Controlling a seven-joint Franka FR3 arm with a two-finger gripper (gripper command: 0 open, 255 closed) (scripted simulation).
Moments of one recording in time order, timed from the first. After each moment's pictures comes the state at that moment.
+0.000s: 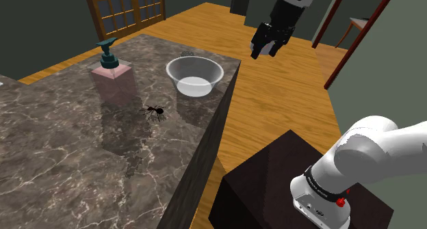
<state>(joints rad) 0.04 -0.70 0.08 -2.31 0.12 1.77 0.12</state>
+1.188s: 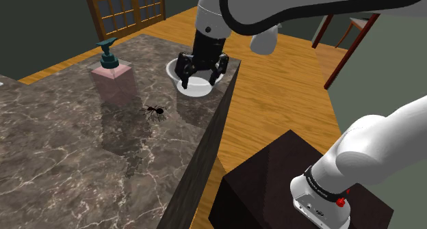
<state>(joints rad) 0.10 -0.31 0.45 -2.15 0.19 2.00 0.60</state>
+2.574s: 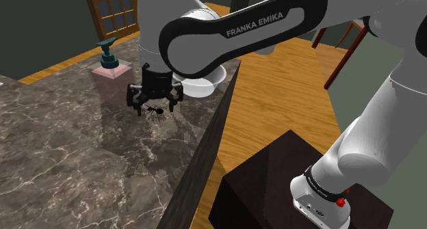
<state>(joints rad) 0.16 0.12 0.61 -1.93 -0.04 2.16 0.97</state>
